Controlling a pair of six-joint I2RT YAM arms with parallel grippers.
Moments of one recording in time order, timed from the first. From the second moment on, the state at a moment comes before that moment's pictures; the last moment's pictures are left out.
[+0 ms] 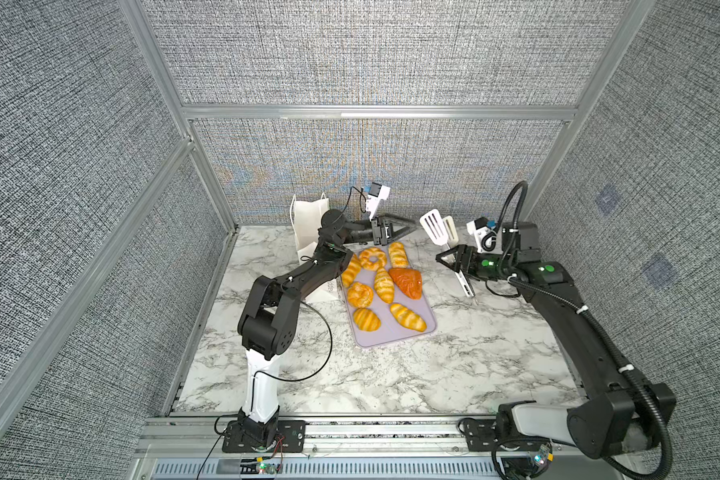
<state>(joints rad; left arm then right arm) -0.52 2.05 1.58 0.99 1.12 -1.11 0.14 1.30 1.27 -0.65 -0.58 0.44</state>
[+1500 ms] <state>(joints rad) -0.51 1.85 1.89 -0.45 0.54 -0.05 0.50 1.60 1.45 -1.38 0.03 0.10</state>
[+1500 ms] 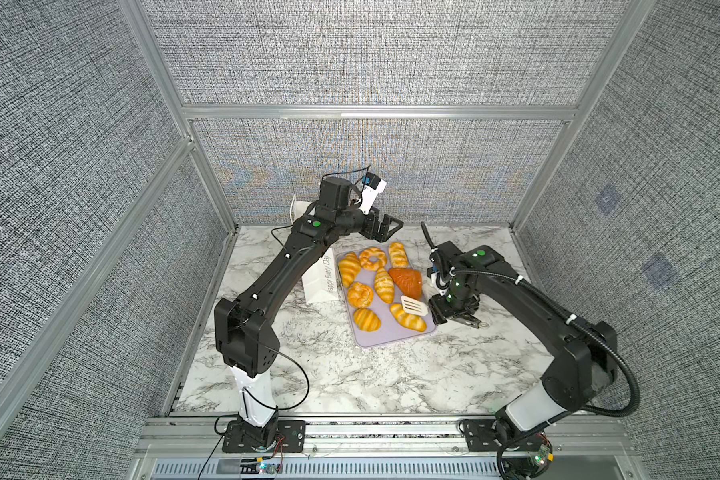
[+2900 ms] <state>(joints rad) -0.44 1.40 1.53 -0.42 0.04 0.00 0.68 1.92 1.65 -1.53 0.30 0.03</state>
